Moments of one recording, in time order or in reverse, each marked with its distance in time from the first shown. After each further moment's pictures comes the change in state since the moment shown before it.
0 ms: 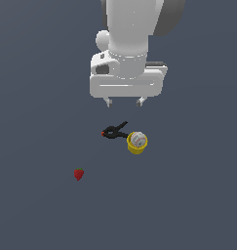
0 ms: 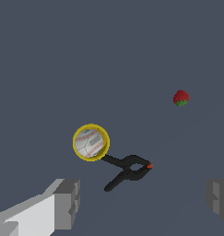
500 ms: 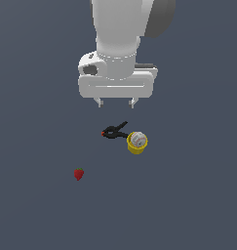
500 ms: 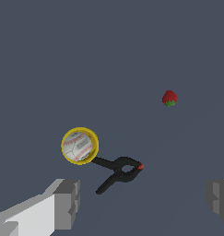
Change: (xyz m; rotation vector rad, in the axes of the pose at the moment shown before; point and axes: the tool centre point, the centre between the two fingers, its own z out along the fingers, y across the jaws) arm 0.005 0.028 0.000 -0.012 0.003 0.030
